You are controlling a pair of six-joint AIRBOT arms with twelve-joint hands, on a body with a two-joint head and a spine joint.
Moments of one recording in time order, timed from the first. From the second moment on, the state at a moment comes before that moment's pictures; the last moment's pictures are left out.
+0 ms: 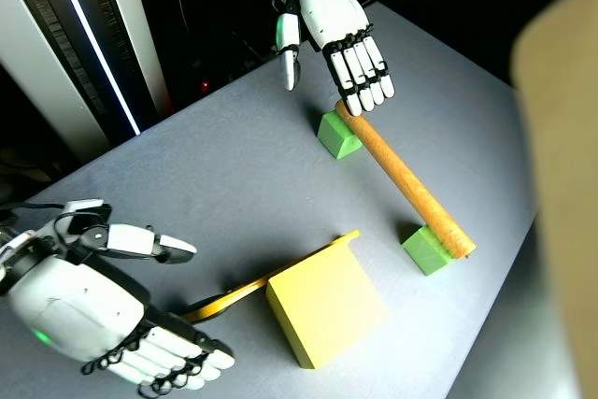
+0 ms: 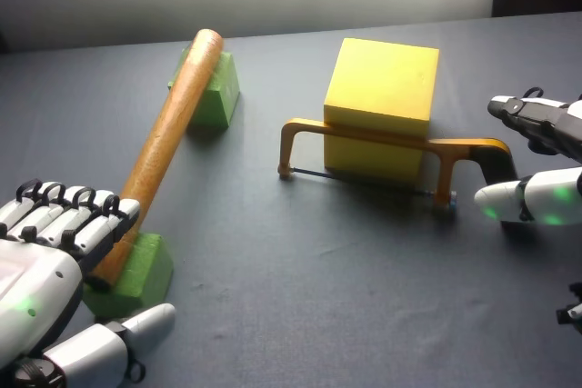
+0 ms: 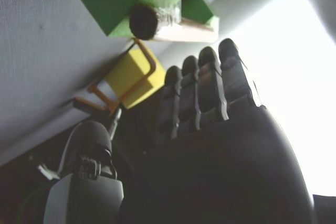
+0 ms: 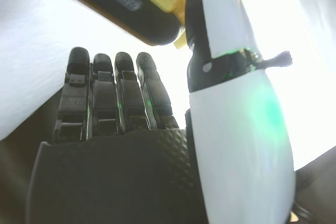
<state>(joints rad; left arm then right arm) 1.06 -0.76 0.46 -0.76 -1.23 1.52 -0.62 -0.95 0.90 1.14 0.60 -0.96</state>
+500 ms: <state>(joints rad) 1.06 -0.79 0.49 -0.75 -1.25 1.52 -0.62 -1.02 0.96 1.16 0.58 -0.96</state>
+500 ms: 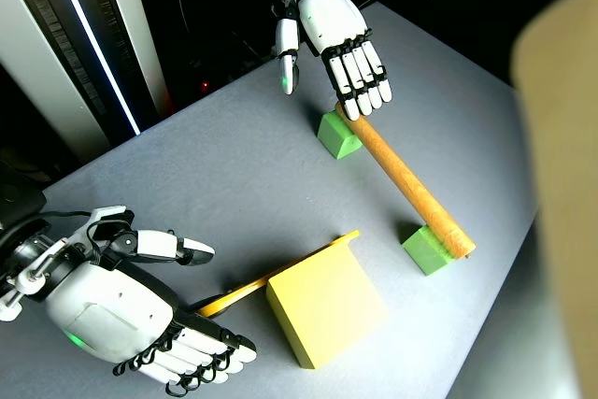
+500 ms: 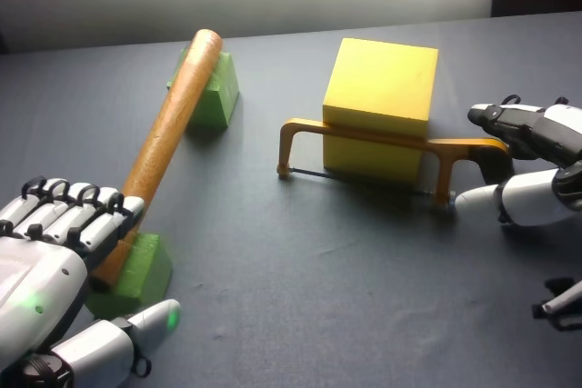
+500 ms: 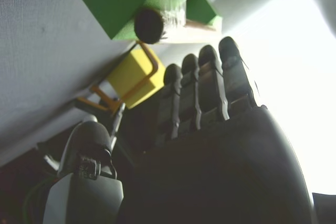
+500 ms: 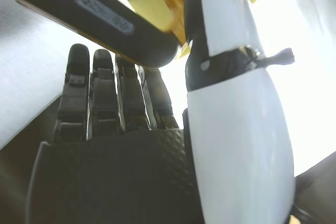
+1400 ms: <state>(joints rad) 1.11 -0.81 0.49 -0.75 -1.25 1.50 -0.59 -1.09 1.02 1.19 0.57 -0.97</state>
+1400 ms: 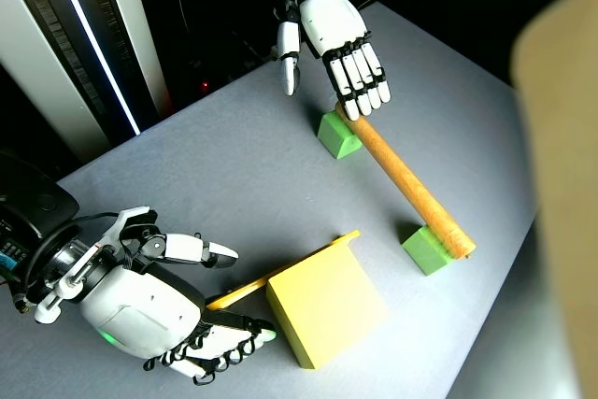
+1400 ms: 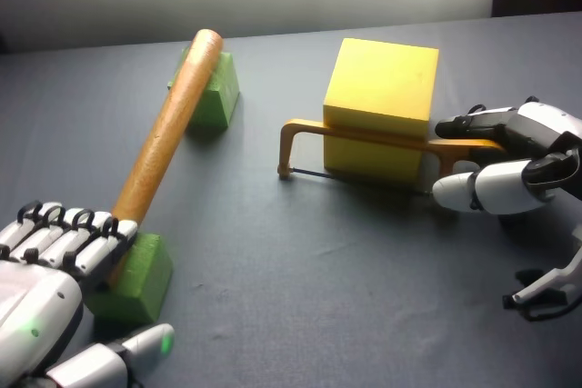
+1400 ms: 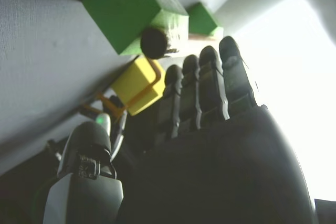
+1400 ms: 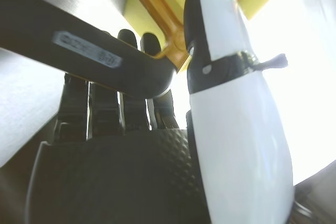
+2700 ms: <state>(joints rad) 1.13 -0.82 0.49 -0.75 -1.27 1.50 -0.54 -0.96 0.84 1.04 0.68 -1.00</state>
